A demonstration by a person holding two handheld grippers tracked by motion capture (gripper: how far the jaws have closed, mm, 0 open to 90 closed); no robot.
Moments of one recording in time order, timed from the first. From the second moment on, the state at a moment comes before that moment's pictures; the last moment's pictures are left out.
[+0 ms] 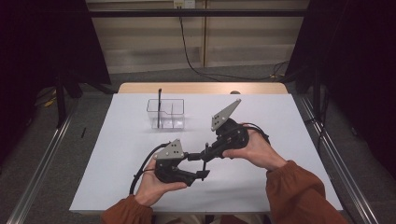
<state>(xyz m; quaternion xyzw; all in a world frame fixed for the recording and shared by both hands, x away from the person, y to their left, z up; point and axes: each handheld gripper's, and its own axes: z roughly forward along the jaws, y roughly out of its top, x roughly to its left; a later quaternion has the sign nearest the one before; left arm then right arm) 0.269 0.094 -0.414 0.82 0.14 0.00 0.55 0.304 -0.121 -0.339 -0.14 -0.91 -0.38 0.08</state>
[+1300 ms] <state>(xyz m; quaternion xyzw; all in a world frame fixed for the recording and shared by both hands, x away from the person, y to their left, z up) 0.270 0.099 -0.415 0.81 0.17 -0.02 0.56 0.303 -0.123 -0.345 -0.13 -0.90 -0.42 0.07</state>
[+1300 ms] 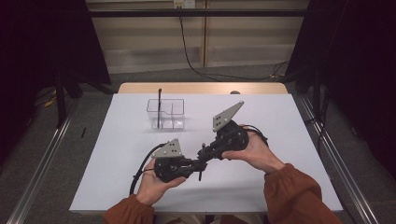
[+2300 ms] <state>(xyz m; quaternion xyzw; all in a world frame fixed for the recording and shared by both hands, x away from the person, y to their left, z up) 0.273 0.111 -0.414 0.81 0.19 0.00 0.56 0.301 -0.149 -0.363 -0.21 -0.85 -0.48 0.02</state>
